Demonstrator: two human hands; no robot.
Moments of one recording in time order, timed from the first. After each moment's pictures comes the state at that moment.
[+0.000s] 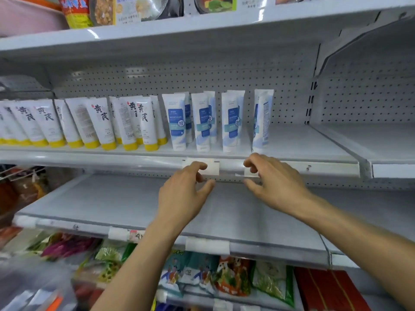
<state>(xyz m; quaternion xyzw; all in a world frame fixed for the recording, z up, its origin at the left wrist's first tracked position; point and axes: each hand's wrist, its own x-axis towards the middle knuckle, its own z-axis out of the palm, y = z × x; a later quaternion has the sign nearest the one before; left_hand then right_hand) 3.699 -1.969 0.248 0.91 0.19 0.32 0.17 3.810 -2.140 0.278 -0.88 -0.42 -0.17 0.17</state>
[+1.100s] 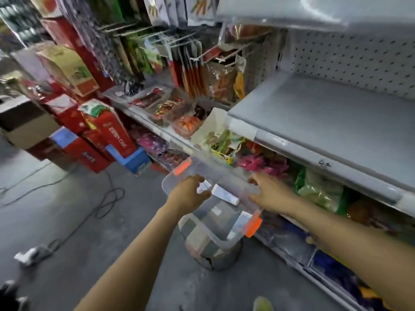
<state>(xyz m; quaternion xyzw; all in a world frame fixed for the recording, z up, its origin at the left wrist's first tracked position) 3.300 -1.385 -0.009 0.82 0.50 -0.02 0.27 3.509 -1.486 -0.006 -0.76 -0.60 0.25 0.09</state>
